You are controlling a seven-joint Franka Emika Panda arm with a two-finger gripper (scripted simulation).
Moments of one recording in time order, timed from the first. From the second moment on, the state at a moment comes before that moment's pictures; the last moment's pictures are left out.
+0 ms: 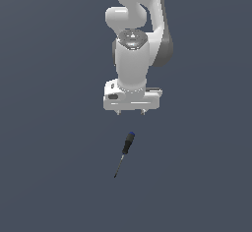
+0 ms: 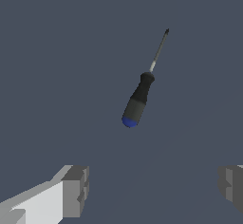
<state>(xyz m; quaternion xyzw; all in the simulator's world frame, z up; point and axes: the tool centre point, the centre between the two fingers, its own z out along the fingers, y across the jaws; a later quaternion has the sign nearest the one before) 0.004 0.020 0.190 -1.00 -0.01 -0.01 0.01</state>
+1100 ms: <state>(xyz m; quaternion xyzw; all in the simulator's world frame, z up) 0.011 0.043 0.187 -1.00 -0.01 -0.01 0.01</state>
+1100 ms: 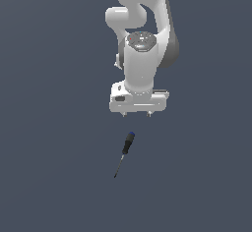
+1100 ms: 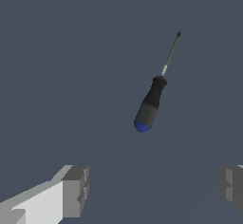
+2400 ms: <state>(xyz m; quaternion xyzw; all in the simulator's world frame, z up) 0.101 -0.004 0.074 -0.98 0.17 0.00 0.00</state>
